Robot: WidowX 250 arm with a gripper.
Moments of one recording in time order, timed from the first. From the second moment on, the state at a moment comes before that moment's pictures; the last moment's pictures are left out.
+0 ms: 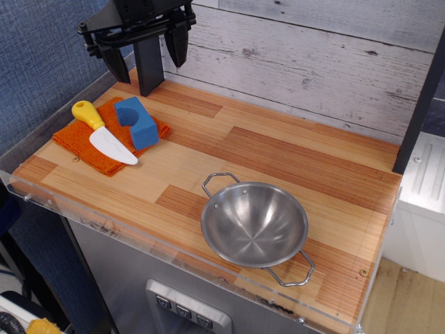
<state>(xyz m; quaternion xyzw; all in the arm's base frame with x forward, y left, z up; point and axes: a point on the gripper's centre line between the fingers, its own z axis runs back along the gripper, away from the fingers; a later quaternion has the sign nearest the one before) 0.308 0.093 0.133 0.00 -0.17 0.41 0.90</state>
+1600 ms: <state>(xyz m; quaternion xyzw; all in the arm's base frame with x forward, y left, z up) 0.231 -0.007 0.046 0.03 -0.10 0.27 0.96</state>
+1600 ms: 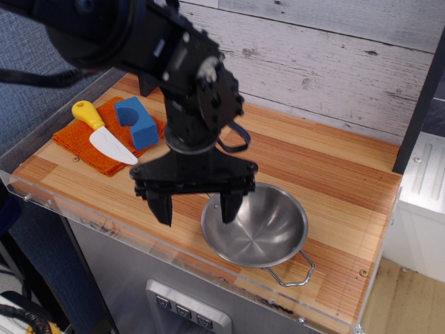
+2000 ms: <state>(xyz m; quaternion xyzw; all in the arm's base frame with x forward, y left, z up) 0.244 -0.011 0.017 0.05 -0.09 0.28 0.95</state>
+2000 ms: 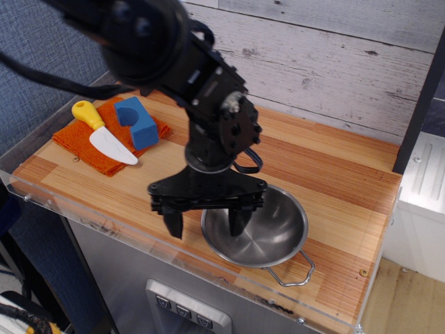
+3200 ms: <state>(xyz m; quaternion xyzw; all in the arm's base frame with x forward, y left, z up) 0.242 0.003 0.037 0.04 -0.13 0.29 0.95</state>
